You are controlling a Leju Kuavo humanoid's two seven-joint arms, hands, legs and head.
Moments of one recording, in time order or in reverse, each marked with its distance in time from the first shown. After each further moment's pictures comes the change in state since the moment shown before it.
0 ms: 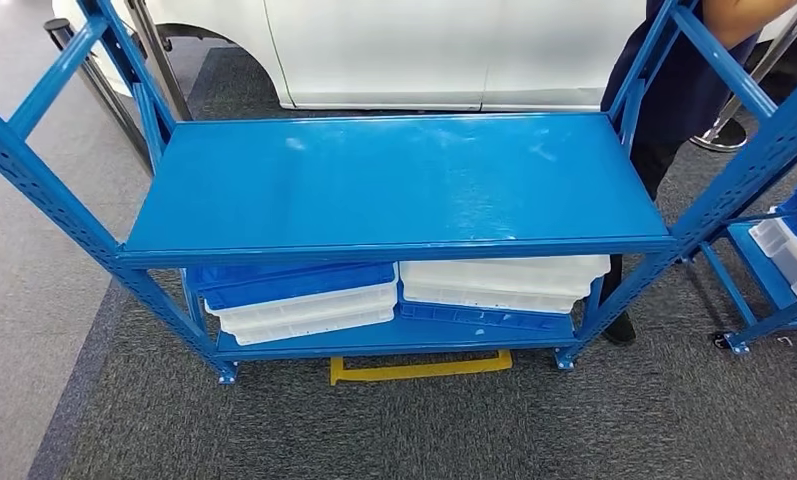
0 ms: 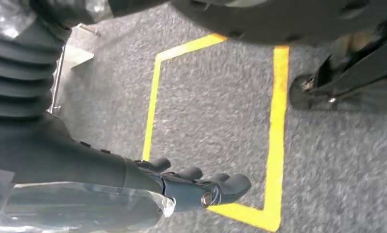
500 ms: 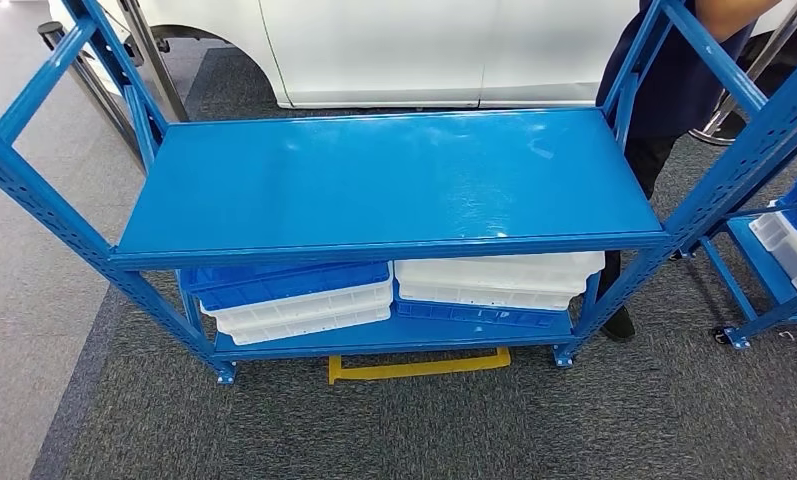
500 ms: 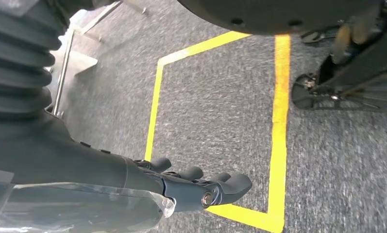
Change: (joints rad) left arm 0.020 0.012 -0.131 -0.009 0.168 -0.024 0.028; right arm 0.010 -0.019 0.101 -0.010 -0.138 0.021 0.029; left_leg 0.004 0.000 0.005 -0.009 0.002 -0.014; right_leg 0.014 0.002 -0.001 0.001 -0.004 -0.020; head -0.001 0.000
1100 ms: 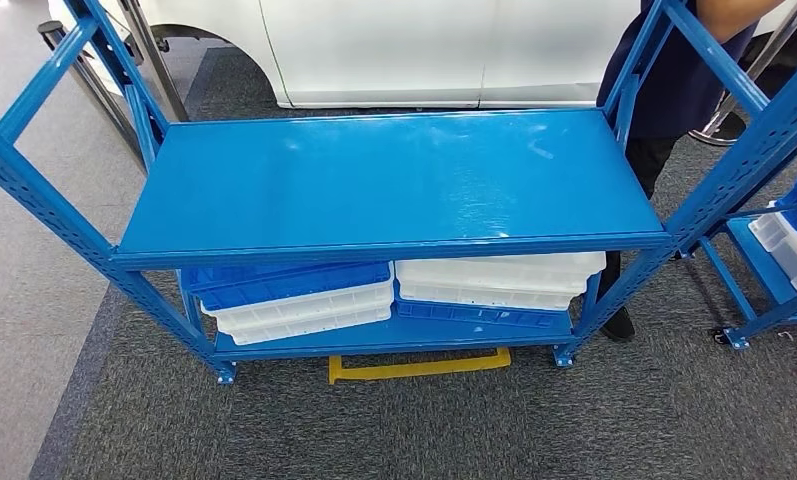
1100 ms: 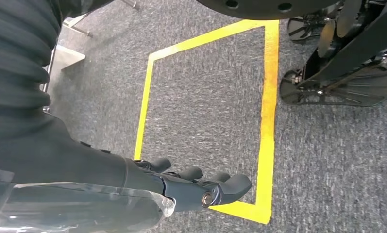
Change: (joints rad) left arm 0.051 0.038 -0.359 -0.036 0.366 -0.030 0.063; right arm 0.043 -0.044 0.319 -0.038 -0.328 0.031 -0.015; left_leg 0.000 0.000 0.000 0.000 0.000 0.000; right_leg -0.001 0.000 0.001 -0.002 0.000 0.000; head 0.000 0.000
